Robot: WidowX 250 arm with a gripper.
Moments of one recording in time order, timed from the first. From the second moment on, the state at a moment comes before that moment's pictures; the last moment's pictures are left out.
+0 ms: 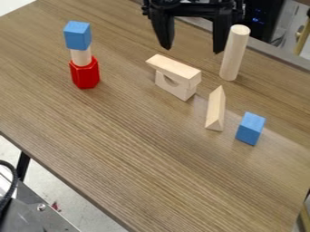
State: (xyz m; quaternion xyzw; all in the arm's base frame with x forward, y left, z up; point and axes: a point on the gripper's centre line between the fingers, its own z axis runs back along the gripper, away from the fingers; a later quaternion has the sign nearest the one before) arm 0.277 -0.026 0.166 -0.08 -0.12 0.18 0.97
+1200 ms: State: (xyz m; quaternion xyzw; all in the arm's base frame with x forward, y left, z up) arm 0.250 0.047 0.164 -0.03 -0.11 0.46 0.88
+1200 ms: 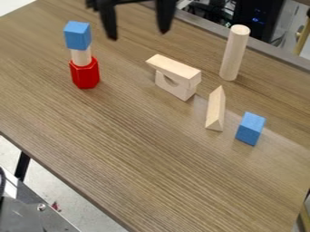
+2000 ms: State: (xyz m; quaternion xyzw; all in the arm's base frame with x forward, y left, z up) arm 0.252 0.090 0.136 0.02 -0.17 0.66 0.73
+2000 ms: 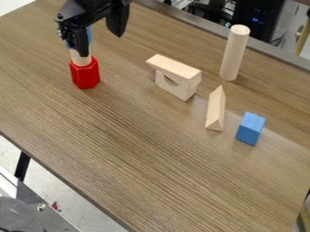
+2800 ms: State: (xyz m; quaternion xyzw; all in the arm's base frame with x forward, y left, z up) arm 0.274 0.110 0.135 0.02 -0.15 0.74 0.66
